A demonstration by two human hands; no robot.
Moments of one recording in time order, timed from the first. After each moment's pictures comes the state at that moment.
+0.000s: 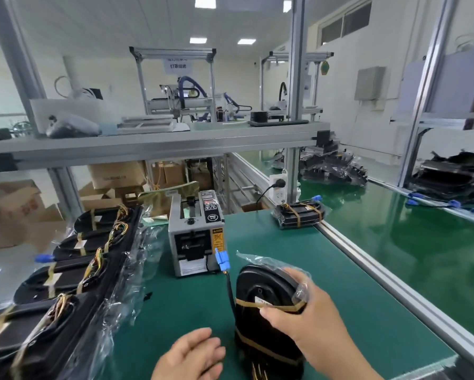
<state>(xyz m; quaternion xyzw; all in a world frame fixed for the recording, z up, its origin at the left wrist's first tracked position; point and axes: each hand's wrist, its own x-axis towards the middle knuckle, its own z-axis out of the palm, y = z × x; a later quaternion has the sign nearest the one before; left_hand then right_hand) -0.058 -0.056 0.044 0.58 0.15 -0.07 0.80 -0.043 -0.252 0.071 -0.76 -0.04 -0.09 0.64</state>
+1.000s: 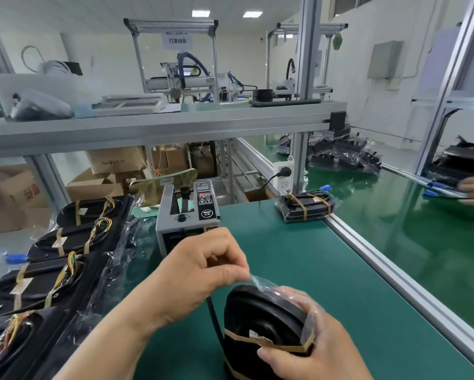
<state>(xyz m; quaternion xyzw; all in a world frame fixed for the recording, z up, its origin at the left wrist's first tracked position) 0.047 -0.064 0.147 0.81 -0.34 0.01 0.49 -0.025 -0.264 0.063 -0.82 -0.12 -0.09 0.56</state>
